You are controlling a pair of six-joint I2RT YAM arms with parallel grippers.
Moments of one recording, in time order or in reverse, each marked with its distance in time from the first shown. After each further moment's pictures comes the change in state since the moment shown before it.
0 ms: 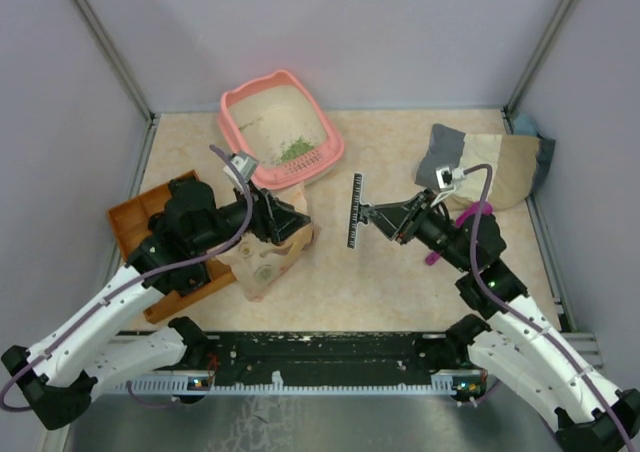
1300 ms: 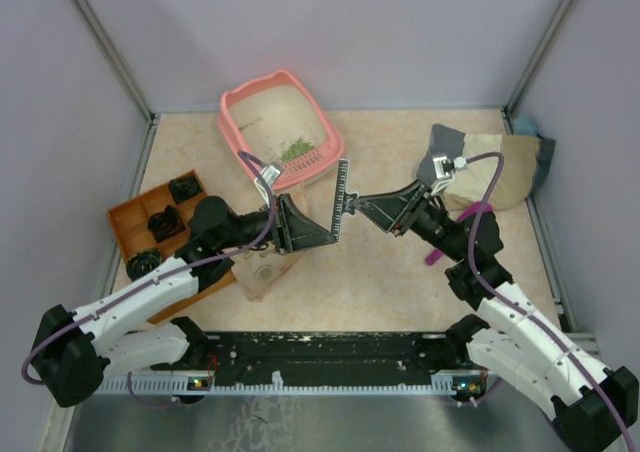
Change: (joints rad) left arm 0.000 0.185 -0.242 0.758 0.434 -0.462; right arm -0.004 0.109 -0.017 0.338 -0.125 0.256
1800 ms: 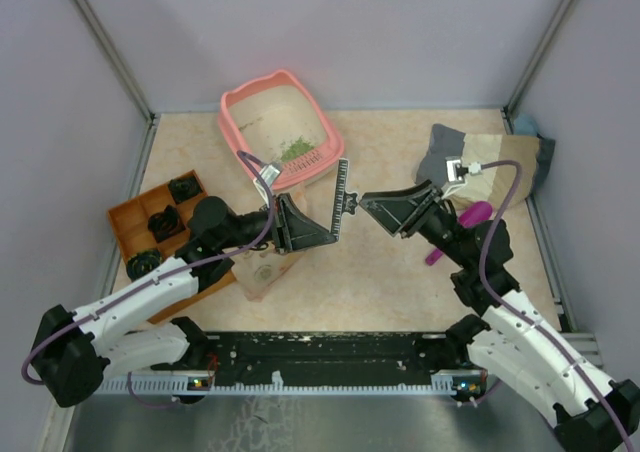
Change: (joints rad) left arm 0.000 0.000 0.000 0.006 -0.009 0.000; right arm -0.002 -0.076 -0.013 0.012 0.046 -0.018
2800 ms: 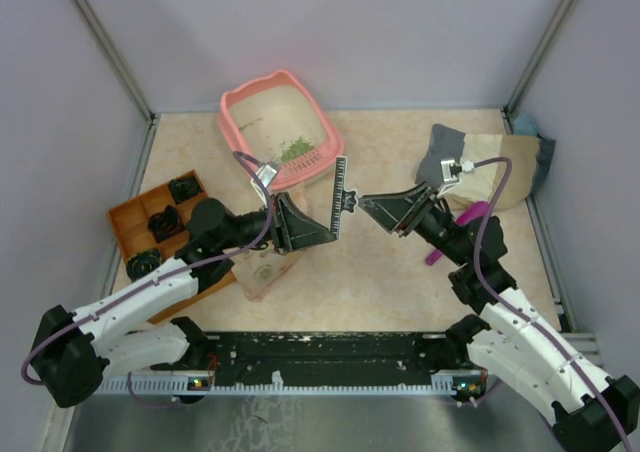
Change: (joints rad) left arm 0.000 -0.001 -0.008 0.036 -0.021 0.002; right arm -0.011 0.027 0.003 -0.062 0.011 0.034
